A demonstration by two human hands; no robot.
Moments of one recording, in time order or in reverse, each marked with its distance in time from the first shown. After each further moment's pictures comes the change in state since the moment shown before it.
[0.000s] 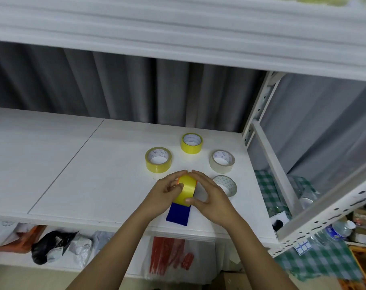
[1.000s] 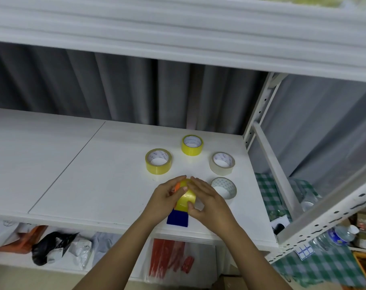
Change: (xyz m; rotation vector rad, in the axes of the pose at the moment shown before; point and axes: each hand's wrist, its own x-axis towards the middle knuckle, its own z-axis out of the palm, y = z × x) left_hand 0.000 -0.015 0.013 -0.040 0.080 -0.020; right_hand -0.010 -0.003 0.007 -0.317 0.075 -0.132
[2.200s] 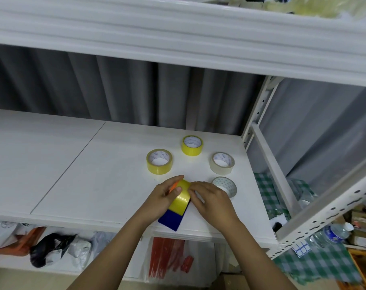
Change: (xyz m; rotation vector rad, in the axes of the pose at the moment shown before) left_hand -0.006 0.004 -0.021 0.087 -0.099 -0.004; right_hand 0.005 -0.017 -0.008 -0.135 0.213 -0.161
